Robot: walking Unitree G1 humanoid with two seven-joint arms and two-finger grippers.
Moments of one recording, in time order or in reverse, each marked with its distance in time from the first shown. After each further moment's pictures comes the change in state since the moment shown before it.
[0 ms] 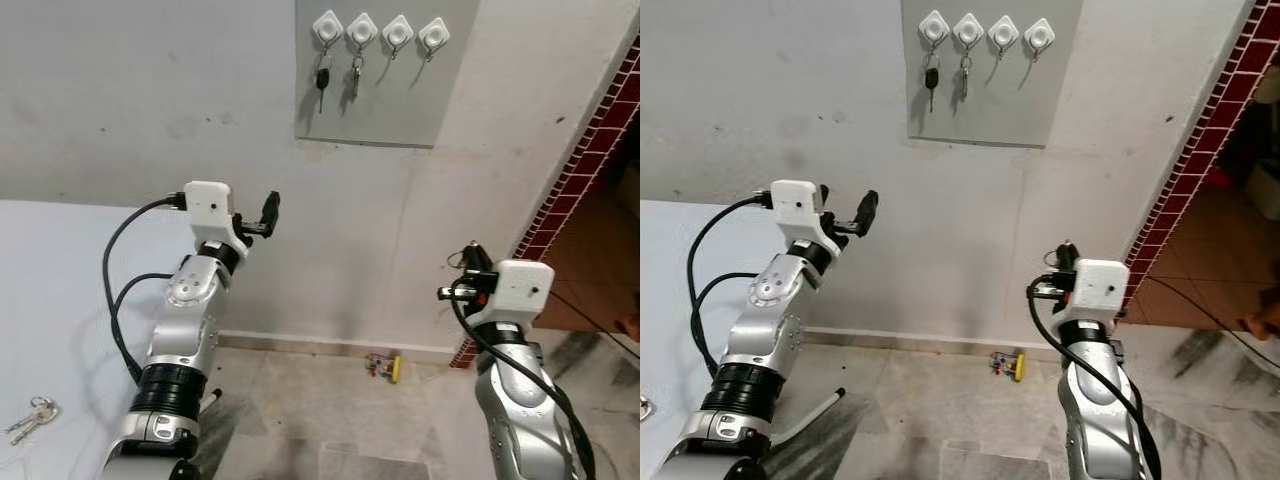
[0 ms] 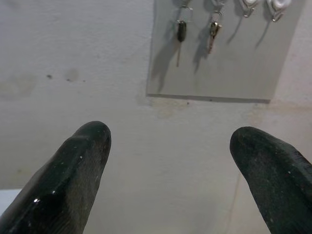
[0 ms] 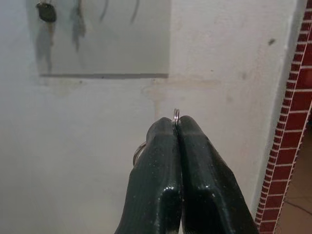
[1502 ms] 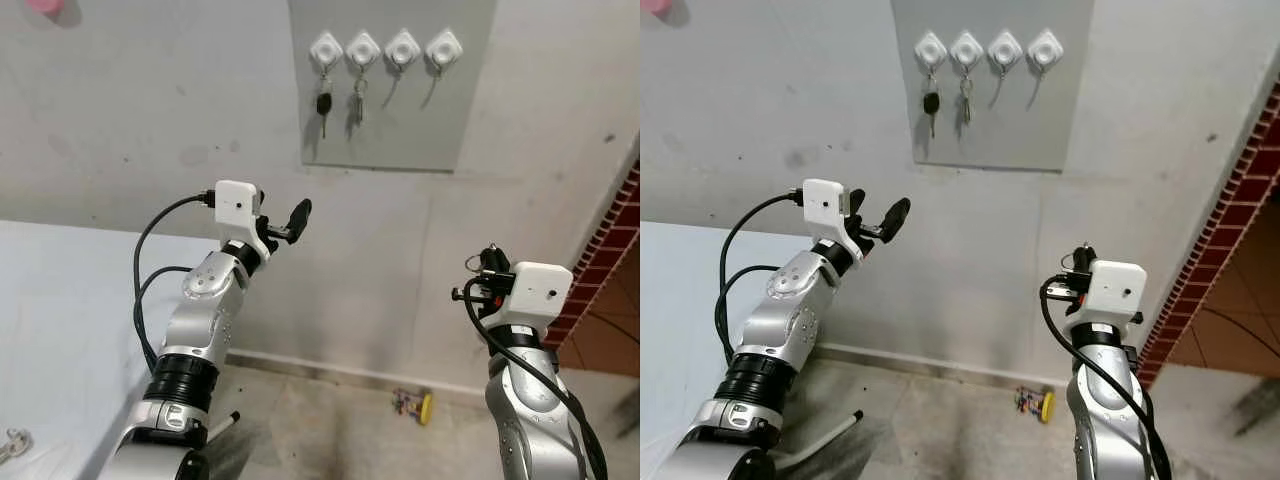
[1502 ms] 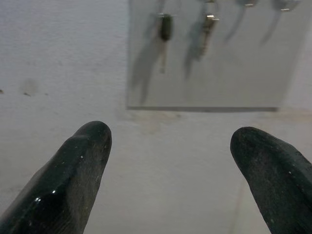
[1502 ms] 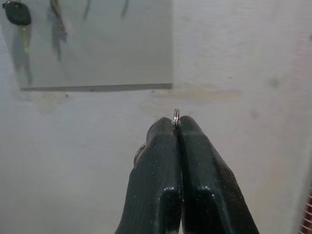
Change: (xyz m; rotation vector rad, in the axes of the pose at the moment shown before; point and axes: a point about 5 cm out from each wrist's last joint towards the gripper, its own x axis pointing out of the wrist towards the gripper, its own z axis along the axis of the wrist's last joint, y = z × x) left arm 0.006 -0.012 -0.005 -0.058 0.055 -0.131; right arm -0.004 -0.002 0.005 -0.025 0.012 -0.020
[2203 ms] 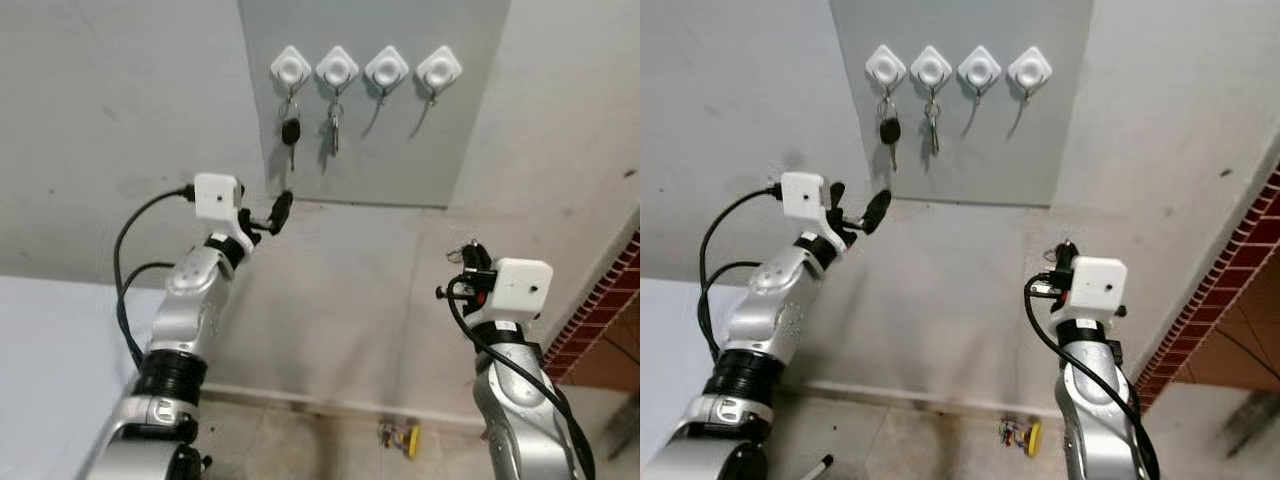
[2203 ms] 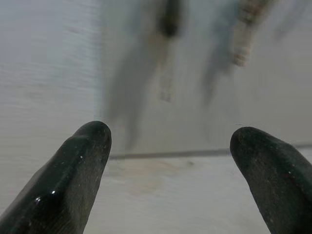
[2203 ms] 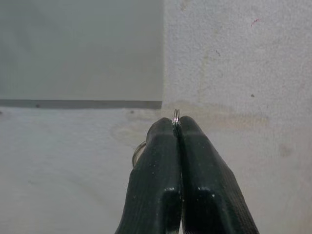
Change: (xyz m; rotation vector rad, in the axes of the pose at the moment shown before) left arm 0.004 -0.009 0.004 0.021 -0.035 0.004; right arm 0.002 0.001 0.002 -0.032 -0.008 0.021
